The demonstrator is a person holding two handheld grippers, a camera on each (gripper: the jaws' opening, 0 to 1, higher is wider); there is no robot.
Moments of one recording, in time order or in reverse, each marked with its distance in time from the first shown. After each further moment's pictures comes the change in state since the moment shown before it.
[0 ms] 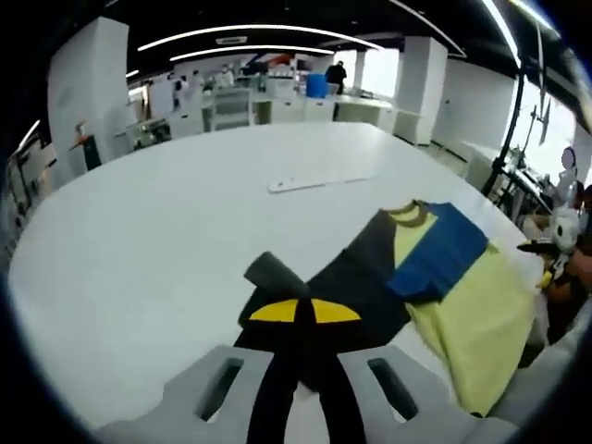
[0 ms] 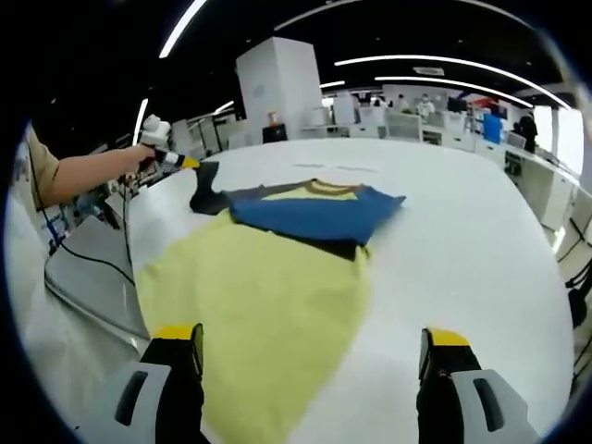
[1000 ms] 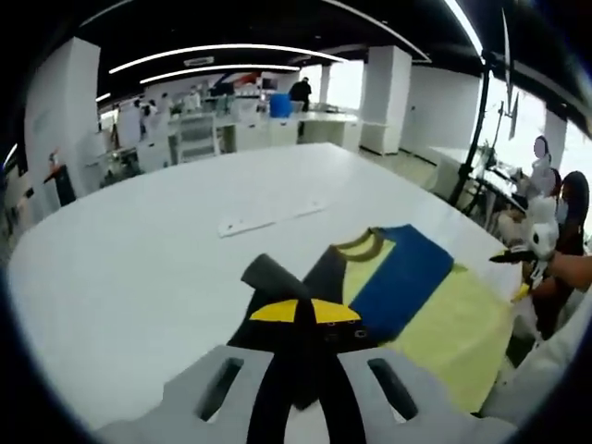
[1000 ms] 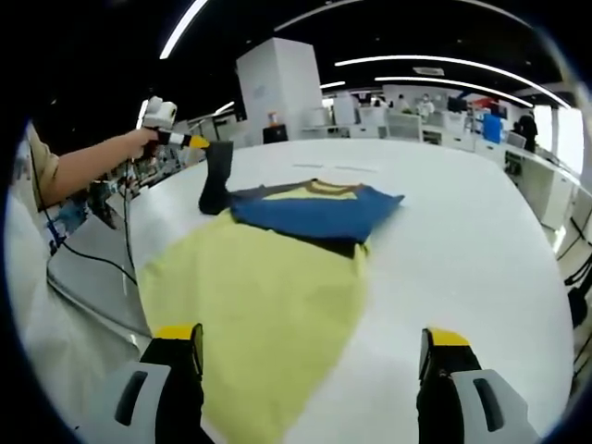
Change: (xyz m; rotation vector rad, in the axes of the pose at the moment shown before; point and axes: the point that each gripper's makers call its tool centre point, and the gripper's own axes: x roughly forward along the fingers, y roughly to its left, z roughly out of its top) left arm 0.004 -0.068 0.058 0.094 -0.089 -0.136; right arm -0.004 0.001 -0.002 0.002 -0.002 0.006
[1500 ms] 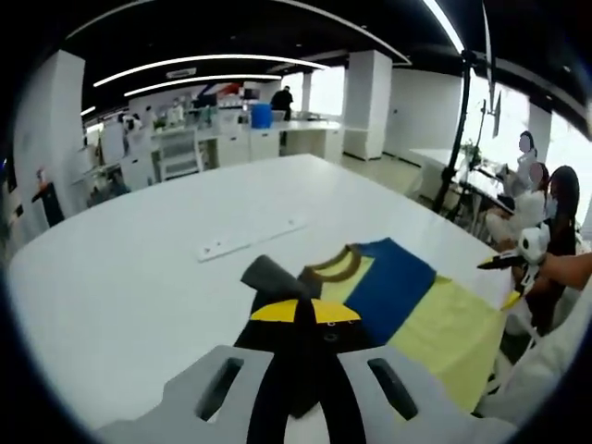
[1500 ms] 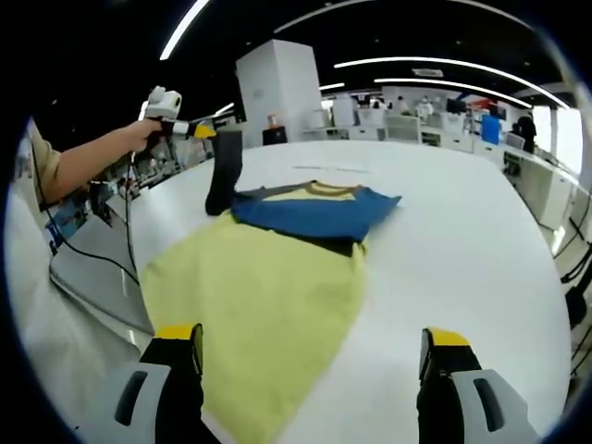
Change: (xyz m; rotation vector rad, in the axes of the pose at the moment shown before) left arm 0.011 -0.030 0.031 0.049 -0.039 -0.062; right arm -0.009 -0.001 -0.003 0.002 -0.011 -0.005
